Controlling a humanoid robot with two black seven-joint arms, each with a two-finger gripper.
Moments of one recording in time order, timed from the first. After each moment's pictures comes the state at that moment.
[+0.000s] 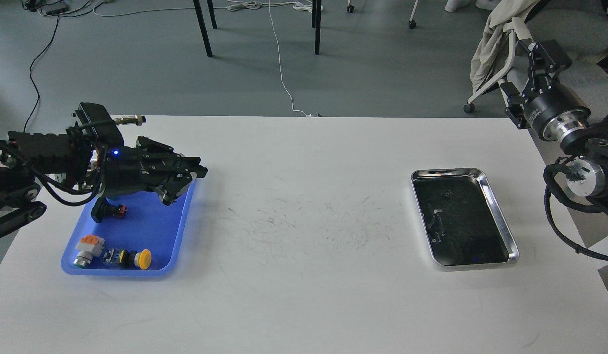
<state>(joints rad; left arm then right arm) -0.96 0.86 -0.23 -1.35 1.99 -0.13 -0.49 0.98 -0.67 0.11 0.87 0.02 -0.02 0.49</state>
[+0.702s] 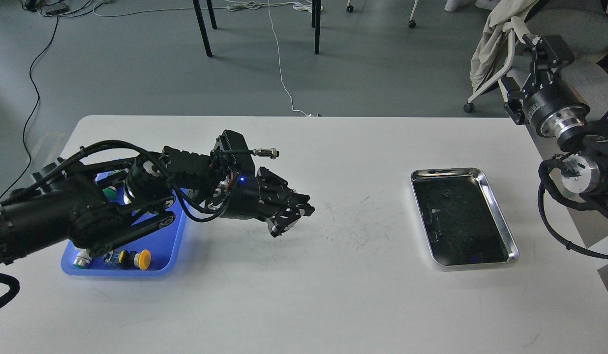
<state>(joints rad) -0.98 0.34 -0.22 -1.19 2.06 -0.24 -0.49 0.97 -0.64 0.16 0.86 0.04 -0.04 0.49</state>
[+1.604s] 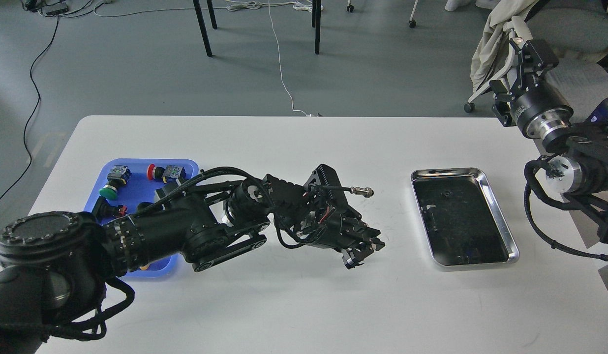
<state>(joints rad) -0.98 -0.04 -0.17 -0.86 2.13 -0.23 -0.49 0.97 -0.59 0.16 0.82 0.04 -0.04 0.49</state>
